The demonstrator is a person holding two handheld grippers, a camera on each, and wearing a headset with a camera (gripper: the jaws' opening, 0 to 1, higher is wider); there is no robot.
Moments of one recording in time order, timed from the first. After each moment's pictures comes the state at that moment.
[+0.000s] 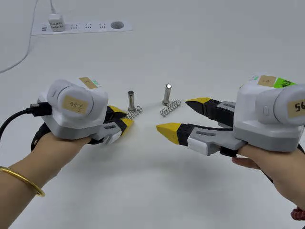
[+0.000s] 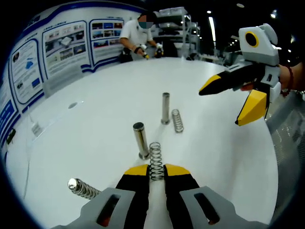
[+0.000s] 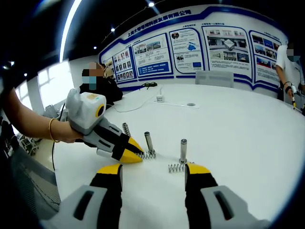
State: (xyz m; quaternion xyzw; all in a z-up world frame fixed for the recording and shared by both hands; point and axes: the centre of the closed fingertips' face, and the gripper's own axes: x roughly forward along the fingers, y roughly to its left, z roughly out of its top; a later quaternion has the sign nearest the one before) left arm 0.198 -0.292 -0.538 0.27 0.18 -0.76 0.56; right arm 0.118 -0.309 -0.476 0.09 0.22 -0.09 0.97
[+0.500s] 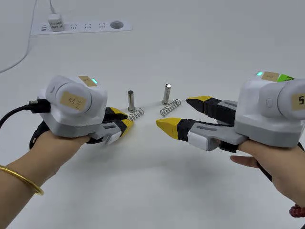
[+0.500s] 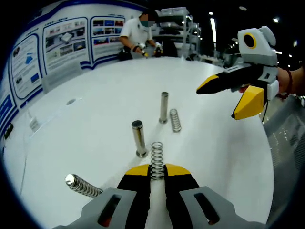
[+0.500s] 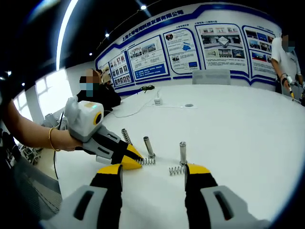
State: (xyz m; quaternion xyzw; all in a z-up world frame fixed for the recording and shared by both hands) left arm 0.194 -0.286 -0.538 0.25 0.20 -0.76 0.56; right arm 0.121 -0.309 -0.469 0.12 0.20 -0.10 0.97
